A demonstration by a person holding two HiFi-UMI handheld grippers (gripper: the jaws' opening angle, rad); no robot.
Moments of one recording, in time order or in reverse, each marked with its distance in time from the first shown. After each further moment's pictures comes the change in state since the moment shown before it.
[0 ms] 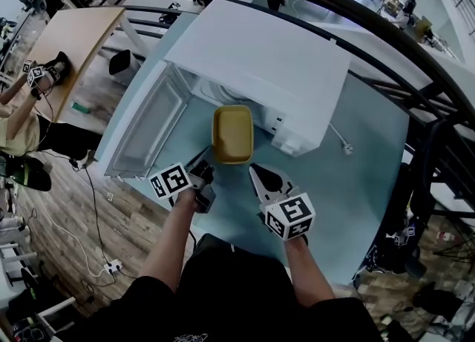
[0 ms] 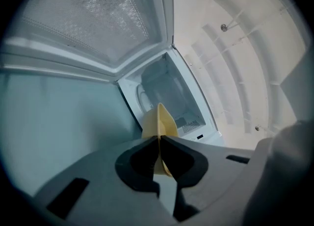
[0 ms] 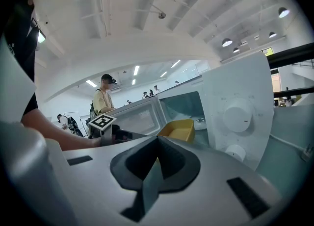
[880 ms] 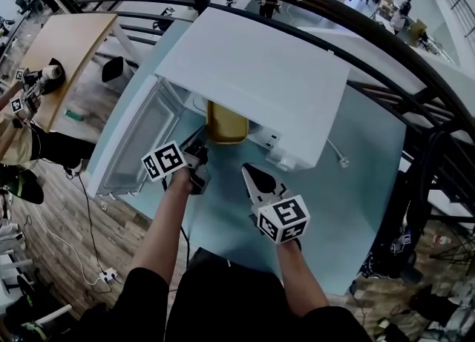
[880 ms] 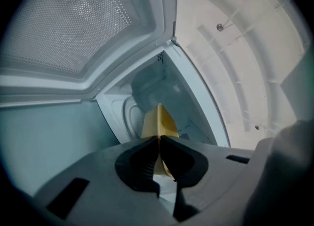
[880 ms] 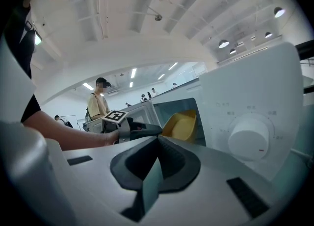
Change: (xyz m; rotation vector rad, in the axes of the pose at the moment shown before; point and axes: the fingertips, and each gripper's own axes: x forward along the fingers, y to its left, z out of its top) left arm 0.070 -0.011 0.076 0.057 -0.036 -0.028; right arm 0.030 -0.022 0.027 0.022 -0.033 -0.021
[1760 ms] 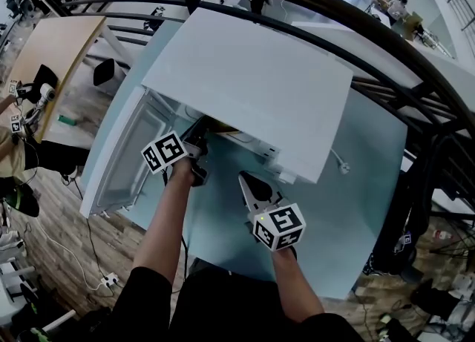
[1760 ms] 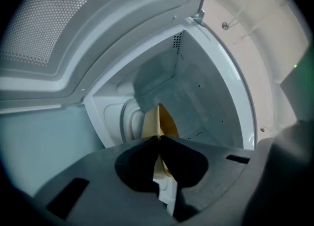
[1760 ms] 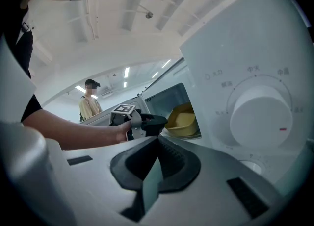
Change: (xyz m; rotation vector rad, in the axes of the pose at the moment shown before) left arm 0.059 0.023 0.024 -0.017 -0.007 0.034; right arm 0.020 -0.024 -0.020 0.076 0.020 -0.044
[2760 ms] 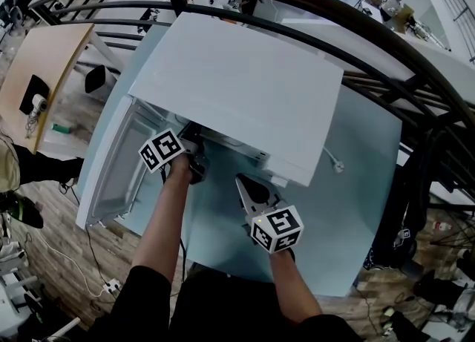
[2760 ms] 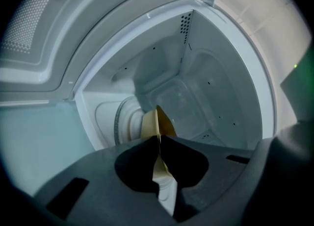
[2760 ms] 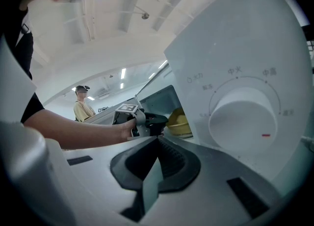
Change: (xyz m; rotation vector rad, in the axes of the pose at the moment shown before) left arm 0.029 0.004 0.003 -0.026 -0.001 0.037; right arm -0.004 -0.015 0.002 0.026 -0.009 -0.032
